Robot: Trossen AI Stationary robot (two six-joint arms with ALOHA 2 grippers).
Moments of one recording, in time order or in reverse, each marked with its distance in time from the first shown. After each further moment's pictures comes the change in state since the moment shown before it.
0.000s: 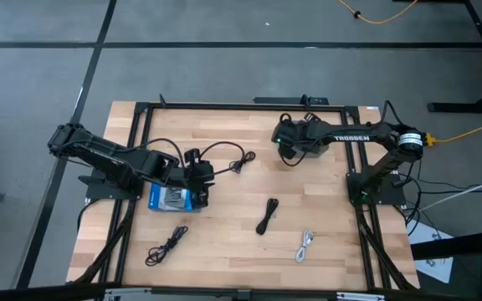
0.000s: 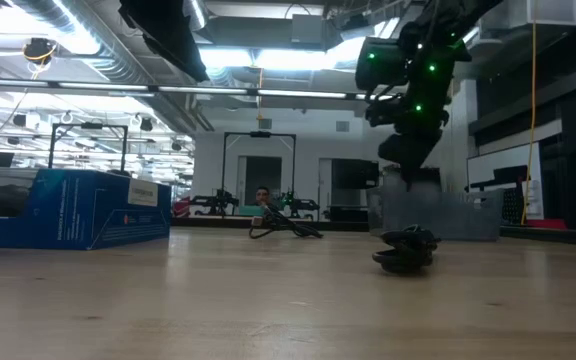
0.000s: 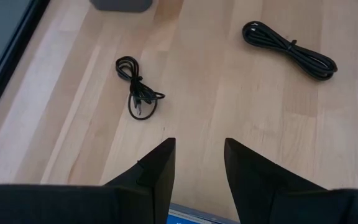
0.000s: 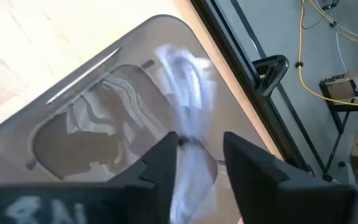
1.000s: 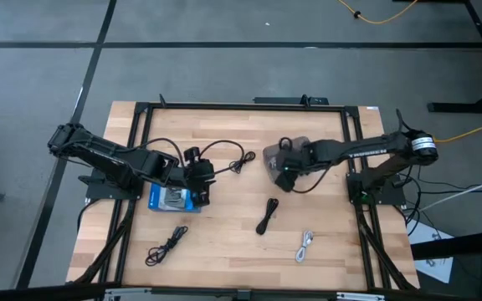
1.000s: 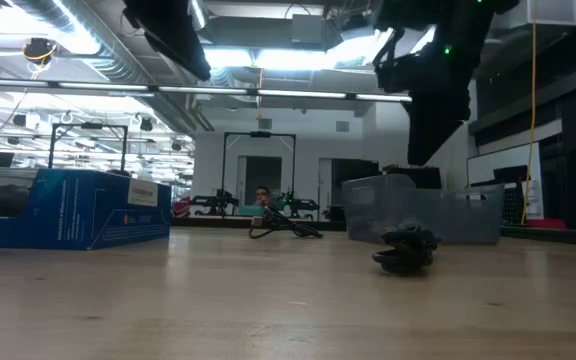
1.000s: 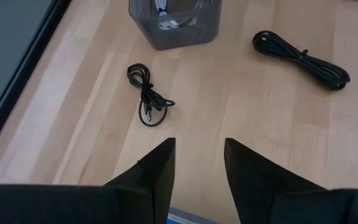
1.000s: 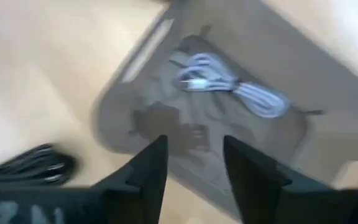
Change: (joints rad) left arm 0.000 0.000 0.000 0.016 -0.049 -0.001; right arm 0.303 -0.119 0.001 -0.061 -0.440 0.341
